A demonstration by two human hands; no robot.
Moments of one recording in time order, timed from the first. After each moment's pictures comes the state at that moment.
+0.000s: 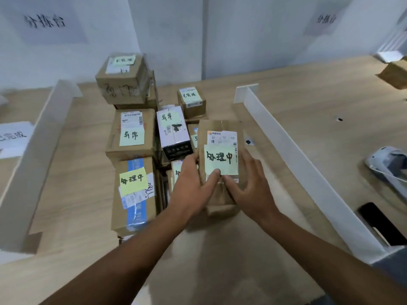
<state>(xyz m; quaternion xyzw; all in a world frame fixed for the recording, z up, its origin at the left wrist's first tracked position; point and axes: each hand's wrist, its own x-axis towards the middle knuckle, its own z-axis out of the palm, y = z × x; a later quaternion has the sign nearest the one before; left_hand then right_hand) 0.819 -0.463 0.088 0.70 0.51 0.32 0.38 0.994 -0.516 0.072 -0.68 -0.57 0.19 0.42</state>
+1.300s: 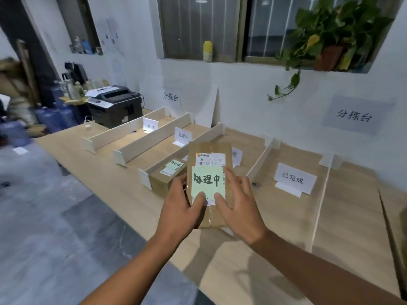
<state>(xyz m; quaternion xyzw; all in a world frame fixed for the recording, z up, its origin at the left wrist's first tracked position) 0.002 -0.648 0.192 0.43 0.73 0.53 0.08 0.139 -0.537 0.183 -0.28 -0.82 0.32 0.38</state>
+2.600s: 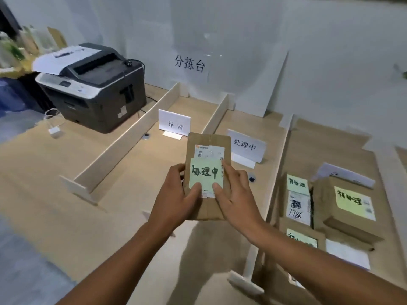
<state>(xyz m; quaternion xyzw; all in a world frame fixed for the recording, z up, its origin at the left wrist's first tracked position) -0.745 -0.381 0.089 0.46 0.74 0.44 0.22 -0.581 -0.299 0.071 -0.41 -0.76 0.39 0.32</state>
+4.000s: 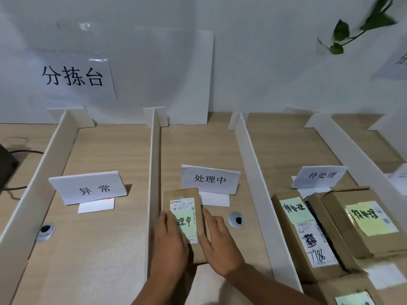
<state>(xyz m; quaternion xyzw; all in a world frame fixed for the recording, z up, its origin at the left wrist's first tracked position) -0.829 -0.114 -0.059 0.60 0.72 0.20 0.29 -0.673 -0.113 -0.102 -0.64 -0.69 0.29 0.19</state>
